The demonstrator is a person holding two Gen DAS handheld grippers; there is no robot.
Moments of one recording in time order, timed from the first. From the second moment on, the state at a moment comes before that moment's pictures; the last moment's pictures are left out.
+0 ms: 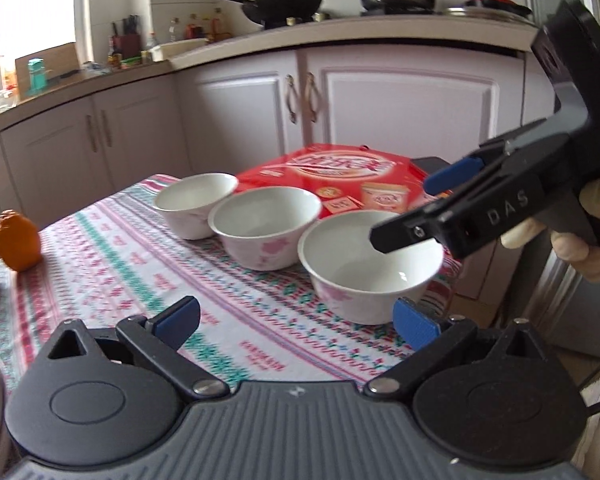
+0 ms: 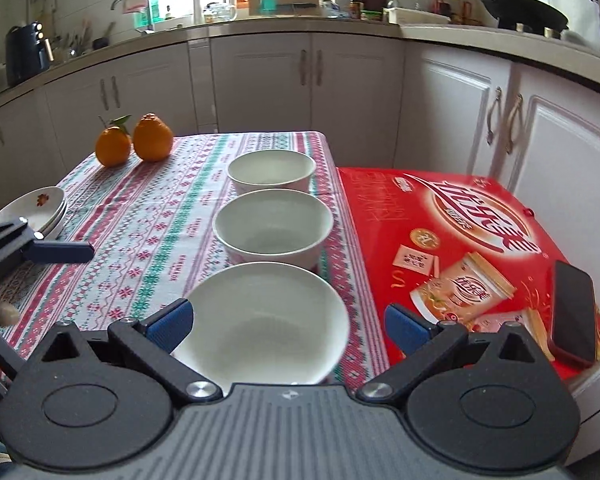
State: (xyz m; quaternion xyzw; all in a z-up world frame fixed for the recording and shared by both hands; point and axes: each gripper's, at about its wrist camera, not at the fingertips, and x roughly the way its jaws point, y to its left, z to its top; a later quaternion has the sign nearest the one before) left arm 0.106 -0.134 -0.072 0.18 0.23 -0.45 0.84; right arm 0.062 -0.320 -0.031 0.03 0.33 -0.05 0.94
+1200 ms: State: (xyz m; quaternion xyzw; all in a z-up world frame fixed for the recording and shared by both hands) left arm 0.109 -0.179 -0.092 0.15 0.25 -0.51 0.81; right arm 0.096 -0.363 -0.050 0.13 0.38 0.05 0.91
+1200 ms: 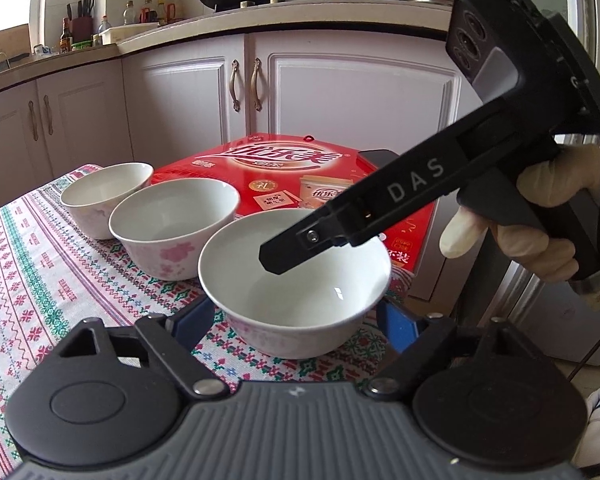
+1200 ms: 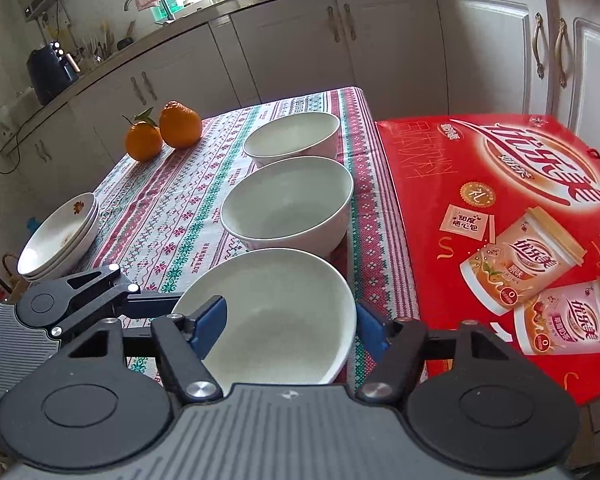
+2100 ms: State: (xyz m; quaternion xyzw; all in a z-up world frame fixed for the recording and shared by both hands) left arm 0.108 -0.147 -0.077 0.14 0.26 -0.49 0.82; right arm 0.104 -0.334 -0.035 0.13 0.38 0.09 0.91
